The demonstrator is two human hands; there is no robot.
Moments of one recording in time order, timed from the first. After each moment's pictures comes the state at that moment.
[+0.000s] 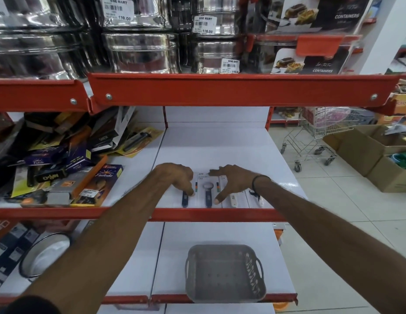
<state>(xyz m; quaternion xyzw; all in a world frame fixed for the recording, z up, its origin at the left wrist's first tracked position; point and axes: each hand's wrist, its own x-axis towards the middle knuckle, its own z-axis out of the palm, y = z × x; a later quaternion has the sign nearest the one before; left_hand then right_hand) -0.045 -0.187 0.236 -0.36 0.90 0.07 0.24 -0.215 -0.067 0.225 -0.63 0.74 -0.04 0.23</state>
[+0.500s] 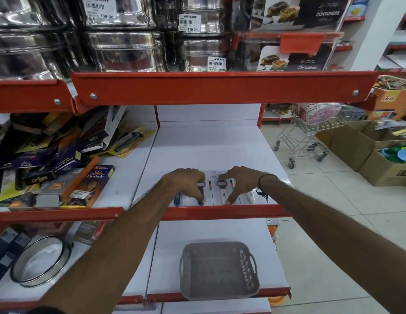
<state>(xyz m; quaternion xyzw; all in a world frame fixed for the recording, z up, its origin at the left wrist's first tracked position) -0.071 -0.153 0.217 -0.31 0.93 0.10 0.16 -0.250 -0.042 0.219 -0.62 0.75 0.03 0.22</state>
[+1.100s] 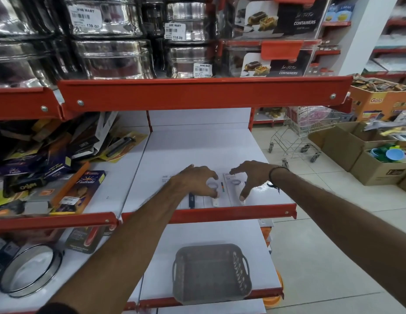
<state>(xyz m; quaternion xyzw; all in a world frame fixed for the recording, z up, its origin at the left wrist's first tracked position) -0.109 -0.127 0.225 -0.25 0.96 0.10 0.10 -0.294 -0.013 0.247 -0.61 0.77 0.05 0.18</state>
